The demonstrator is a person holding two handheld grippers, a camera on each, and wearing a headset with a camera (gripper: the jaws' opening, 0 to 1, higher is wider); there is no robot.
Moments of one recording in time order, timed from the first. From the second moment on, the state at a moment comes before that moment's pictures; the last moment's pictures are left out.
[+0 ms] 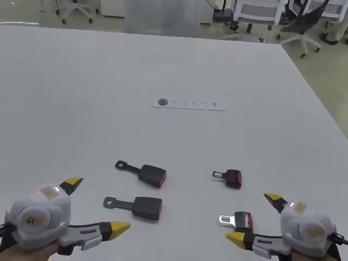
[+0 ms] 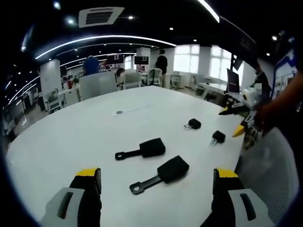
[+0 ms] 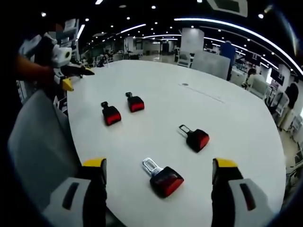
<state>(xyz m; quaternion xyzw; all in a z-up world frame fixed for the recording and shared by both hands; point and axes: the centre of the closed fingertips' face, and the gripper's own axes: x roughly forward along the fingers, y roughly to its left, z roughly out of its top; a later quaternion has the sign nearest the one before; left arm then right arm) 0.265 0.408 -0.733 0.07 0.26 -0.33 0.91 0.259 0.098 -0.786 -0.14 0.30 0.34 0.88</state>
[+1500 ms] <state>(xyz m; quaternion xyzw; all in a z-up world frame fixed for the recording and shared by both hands) 0.291 0.366 -0.793 0.13 0.31 -0.43 0.84 0.267 0.092 -0.834 -0.15 0.39 0.45 0.79</state>
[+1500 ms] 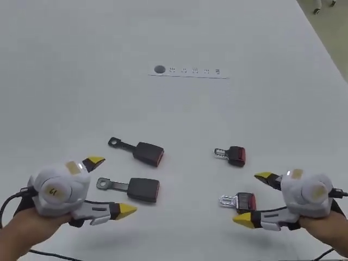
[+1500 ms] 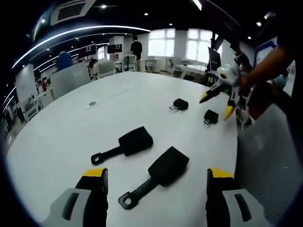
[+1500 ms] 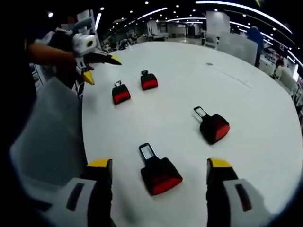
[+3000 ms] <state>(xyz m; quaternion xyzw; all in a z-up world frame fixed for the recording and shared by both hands) 0.290 0.330 -0.855 0.27 0.31 -0.58 0.70 0.254 0.078 -0.860 -0.21 0.42 0.56 0.68</state>
